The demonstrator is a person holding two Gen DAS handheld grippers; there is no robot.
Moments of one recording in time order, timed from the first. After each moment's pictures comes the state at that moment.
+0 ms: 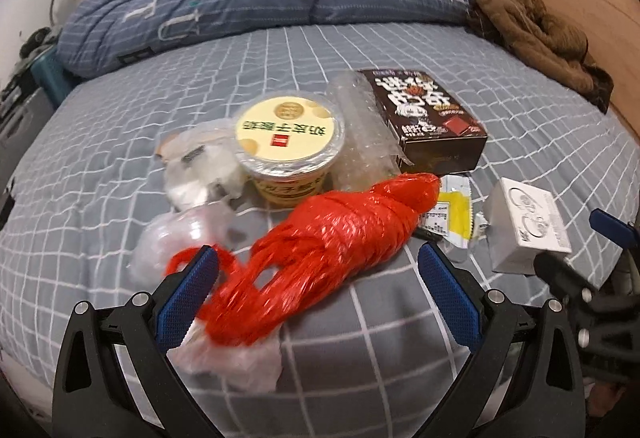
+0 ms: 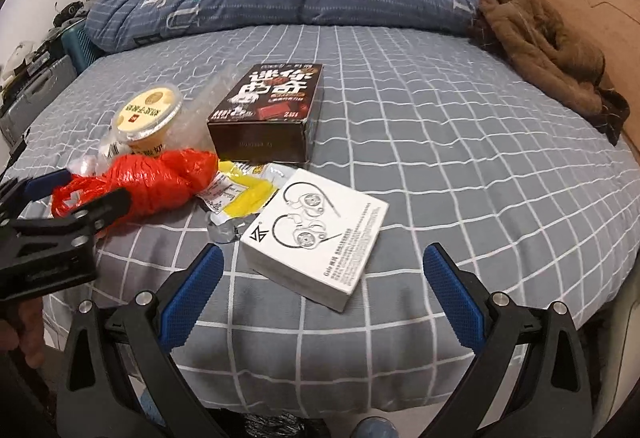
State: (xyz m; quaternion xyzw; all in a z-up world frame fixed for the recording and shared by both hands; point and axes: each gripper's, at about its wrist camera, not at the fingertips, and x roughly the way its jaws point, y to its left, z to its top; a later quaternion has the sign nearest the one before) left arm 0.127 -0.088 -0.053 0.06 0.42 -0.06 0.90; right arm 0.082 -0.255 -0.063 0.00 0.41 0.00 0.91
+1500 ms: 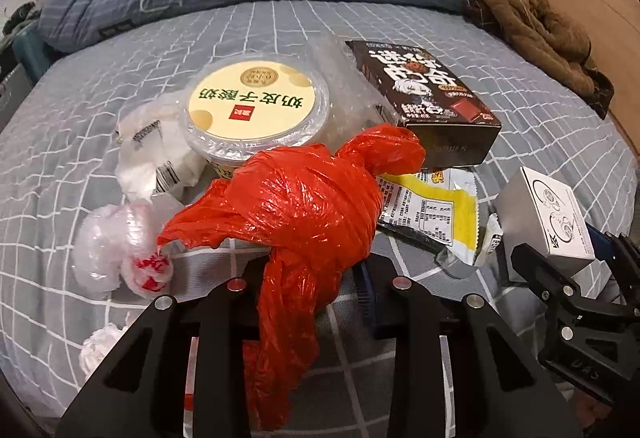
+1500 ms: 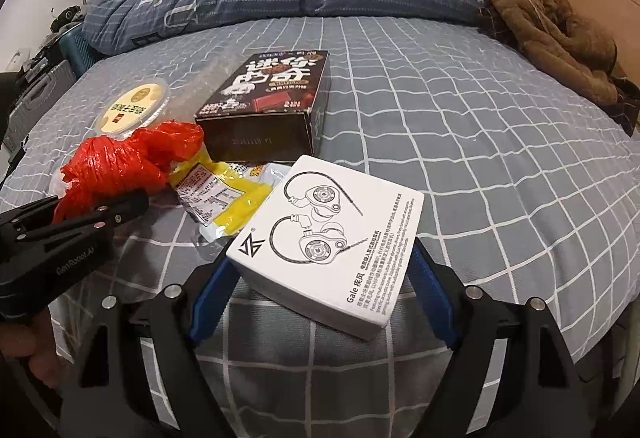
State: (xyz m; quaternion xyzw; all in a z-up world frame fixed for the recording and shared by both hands) left arm 0.150 -0.095 -0.079 0.03 0.46 -0.09 0.88; right arm 0.107 -0.256 -0.082 0.02 0.41 0.00 0.91
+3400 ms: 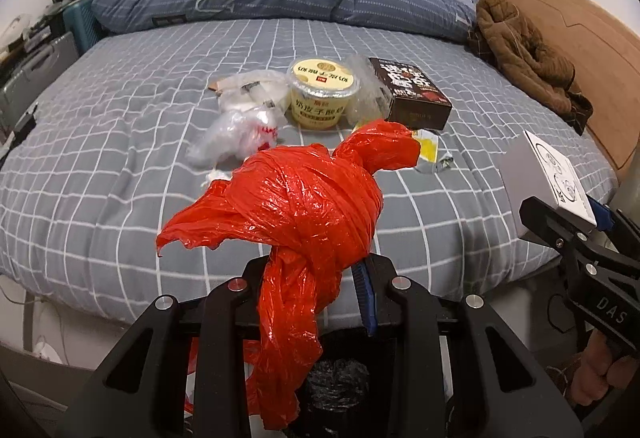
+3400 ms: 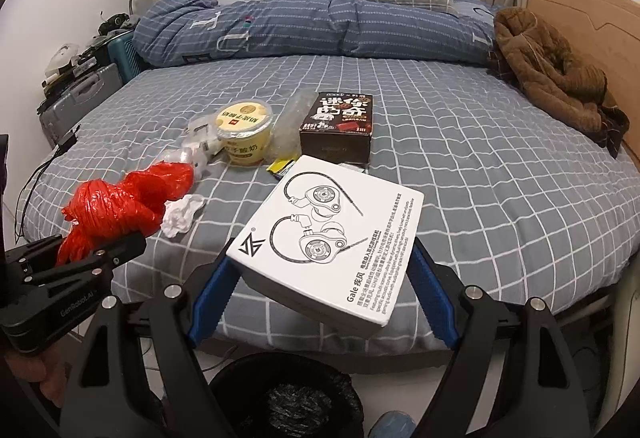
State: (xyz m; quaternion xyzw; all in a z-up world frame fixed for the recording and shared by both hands) left arm -0.007 -0.037 -0.030 -0.02 0.43 -0.06 0.90; right arm -0.016 -0.214 -0.015 0.00 0.36 0.04 0.93
